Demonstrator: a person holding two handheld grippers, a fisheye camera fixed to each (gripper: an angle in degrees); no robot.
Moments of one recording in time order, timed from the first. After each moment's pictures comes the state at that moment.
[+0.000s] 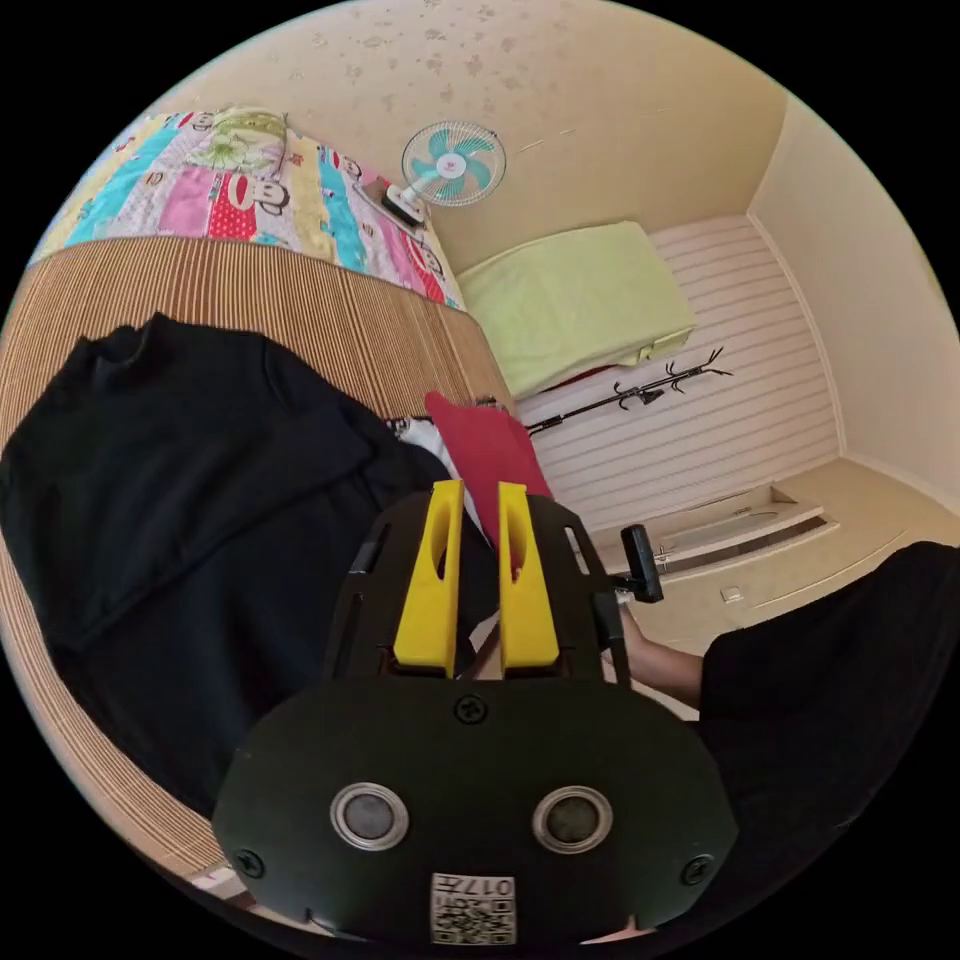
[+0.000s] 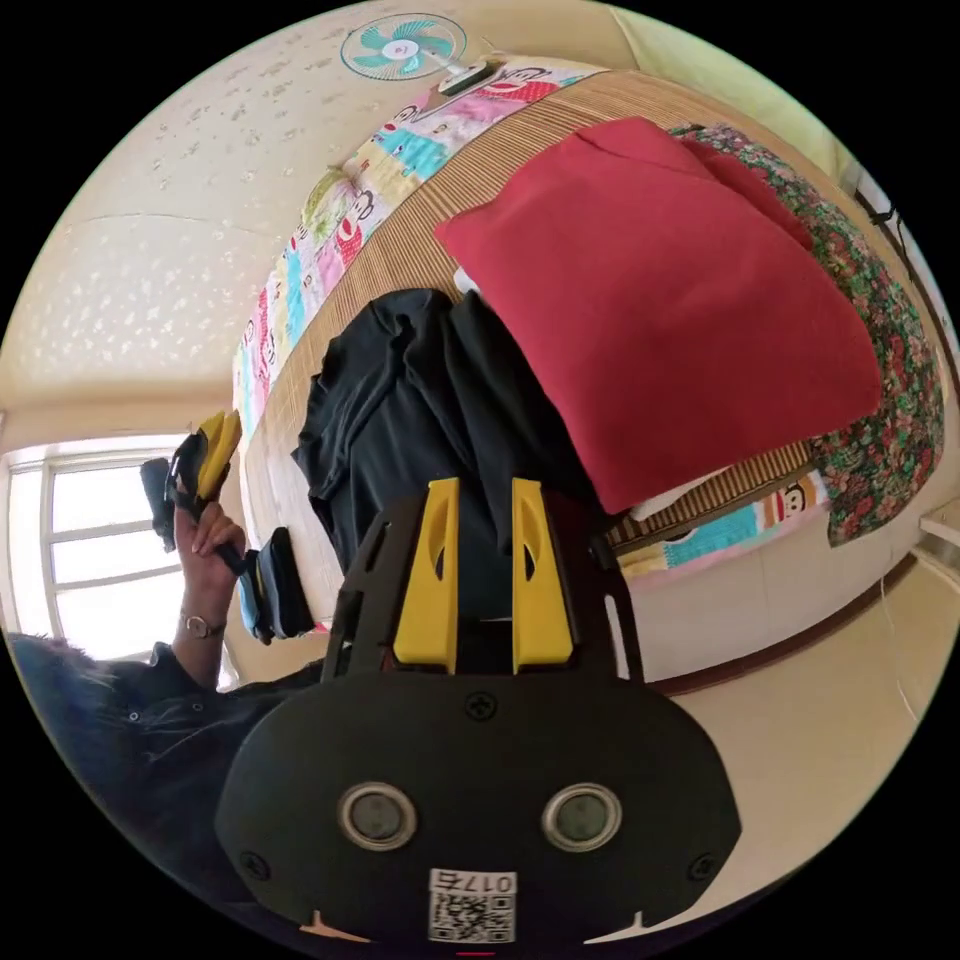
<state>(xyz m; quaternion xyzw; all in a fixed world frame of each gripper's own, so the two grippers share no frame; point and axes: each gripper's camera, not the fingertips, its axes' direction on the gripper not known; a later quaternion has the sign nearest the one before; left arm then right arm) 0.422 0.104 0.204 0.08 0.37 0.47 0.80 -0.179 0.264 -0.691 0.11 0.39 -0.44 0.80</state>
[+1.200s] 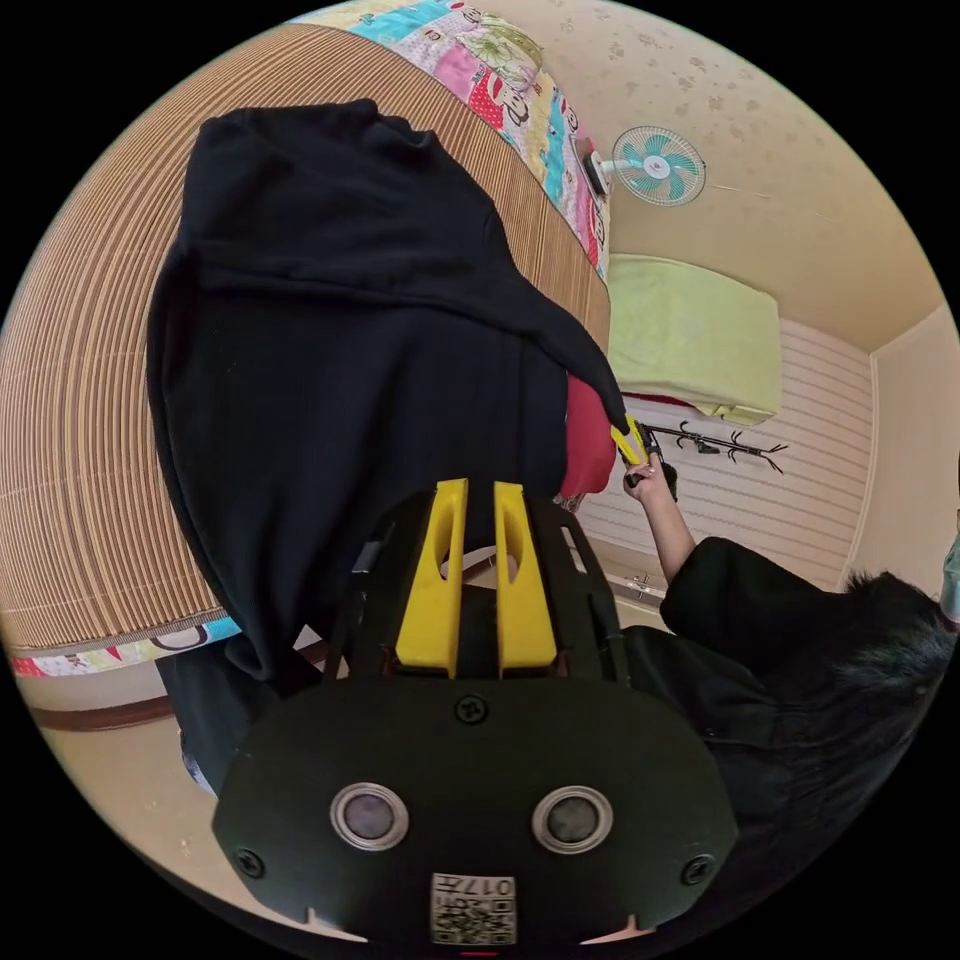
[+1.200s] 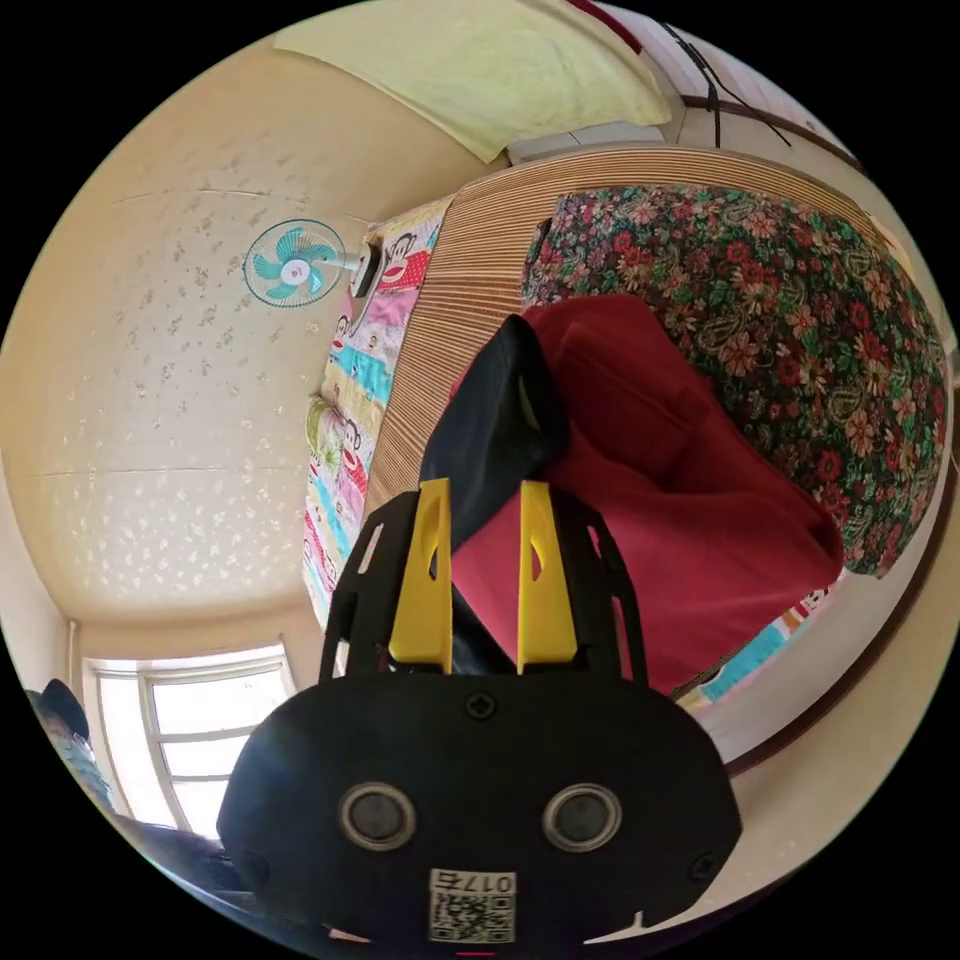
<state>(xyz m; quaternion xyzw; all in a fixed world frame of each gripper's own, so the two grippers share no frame) 0.232 0.103 0.266 -0.02 0.35 0.28 0.90 -0.227 0.162 -0.779 0.28 0.17 -0.31 0.89</state>
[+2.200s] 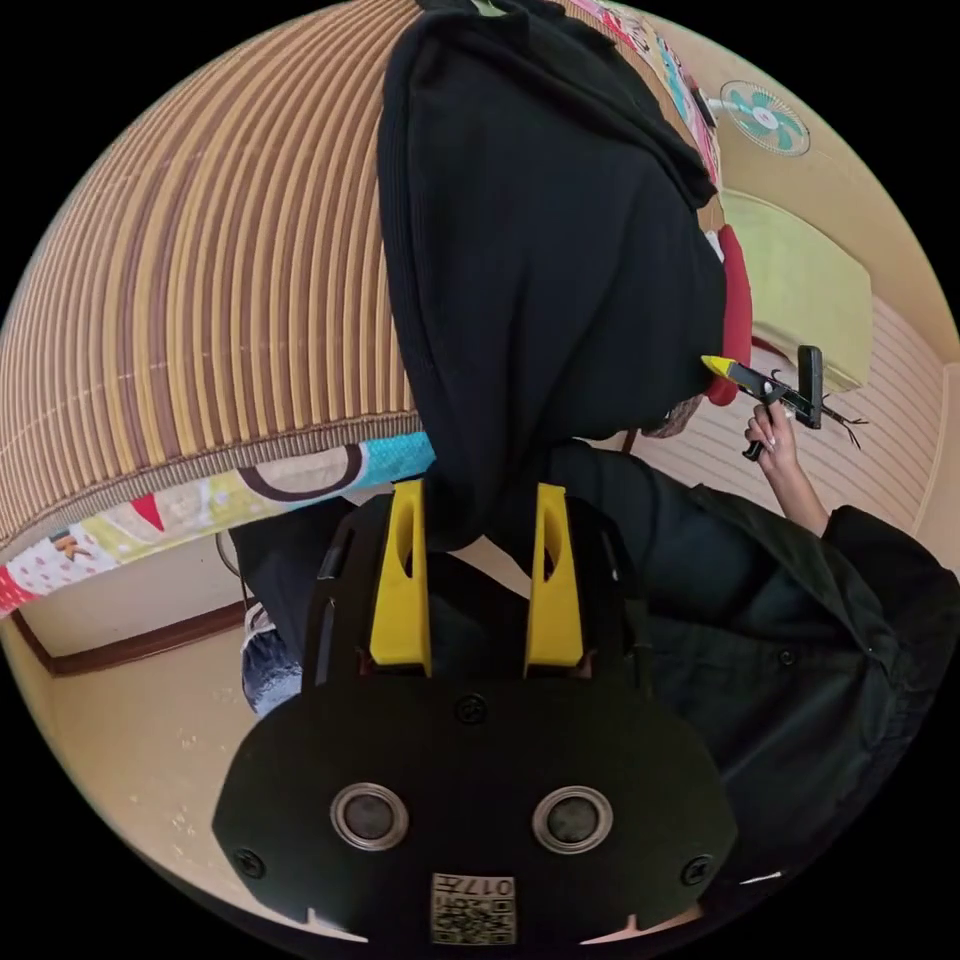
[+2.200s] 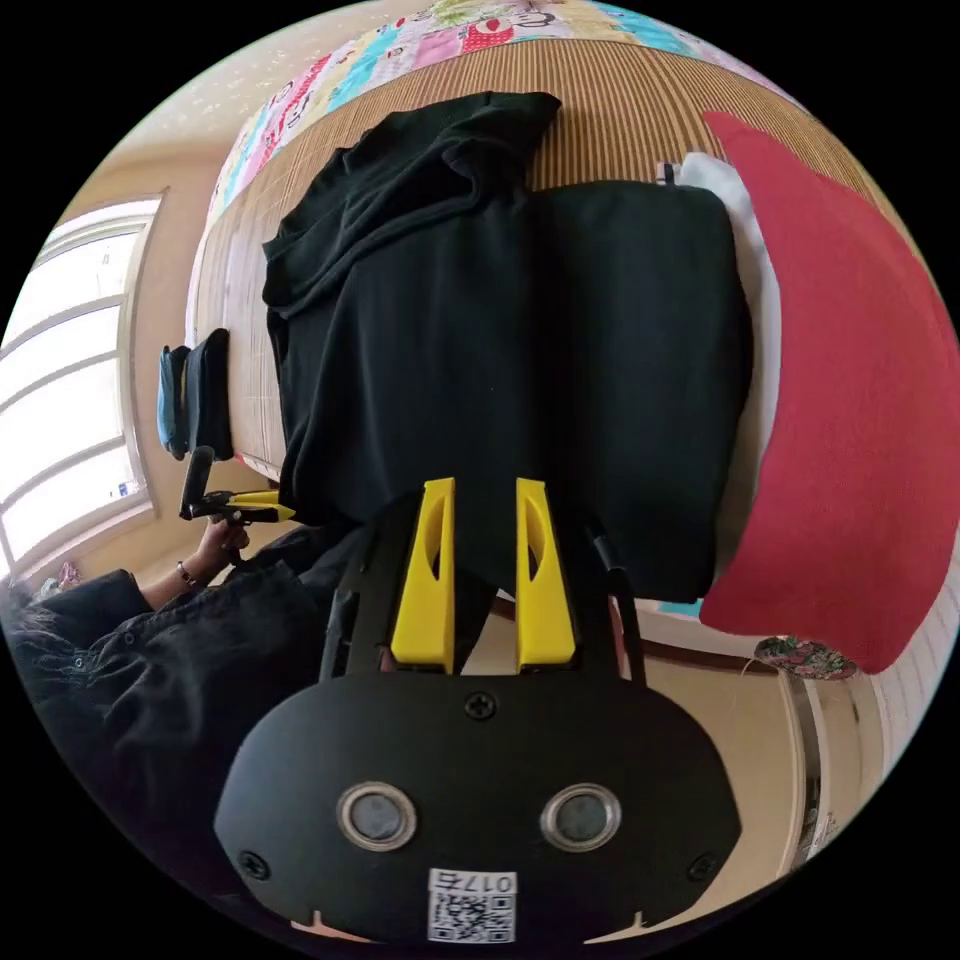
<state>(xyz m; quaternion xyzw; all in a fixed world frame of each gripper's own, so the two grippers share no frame) 0.036 0.122 0.335 -0.14 0.23 0.30 0.92 -0.066 0.243 -0.474 -0.15 0.57 -0.46 0.67</state>
